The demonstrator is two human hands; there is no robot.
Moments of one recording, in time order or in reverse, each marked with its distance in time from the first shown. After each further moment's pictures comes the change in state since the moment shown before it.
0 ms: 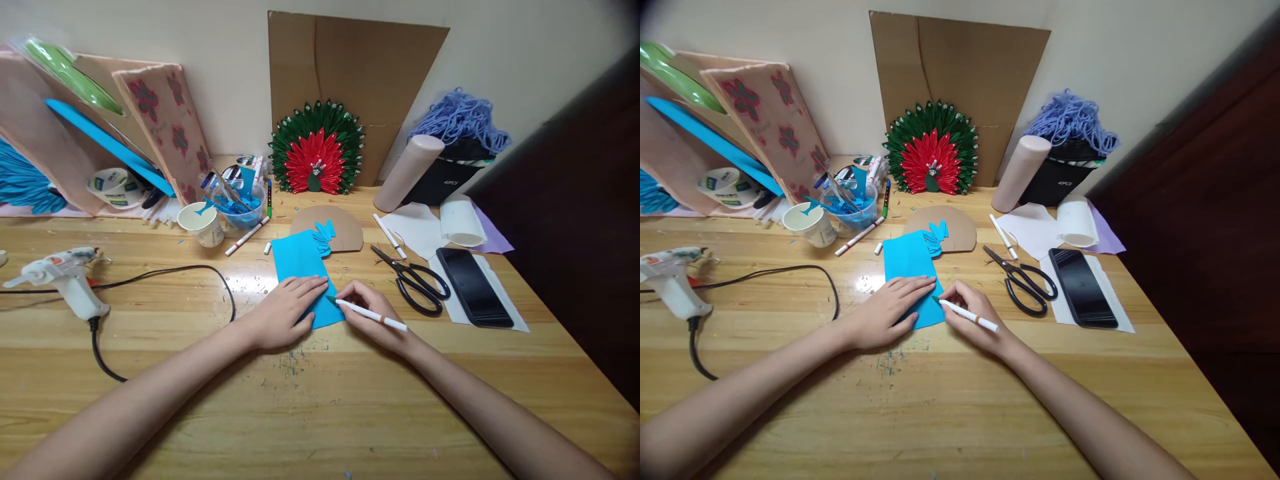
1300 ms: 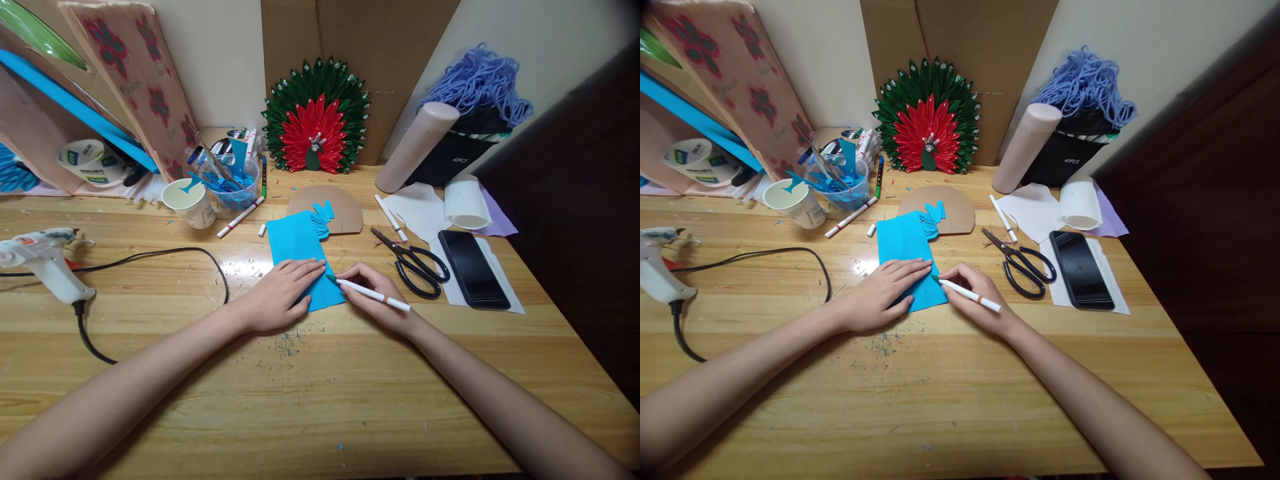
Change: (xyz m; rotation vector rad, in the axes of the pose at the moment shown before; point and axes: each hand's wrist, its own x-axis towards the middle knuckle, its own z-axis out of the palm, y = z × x) left_hand 0.003 -0.002 0.001 0.040 -0.024 0.007; right_hand -0.002 0.004 -0.010 -0.041 0.020 -0.034
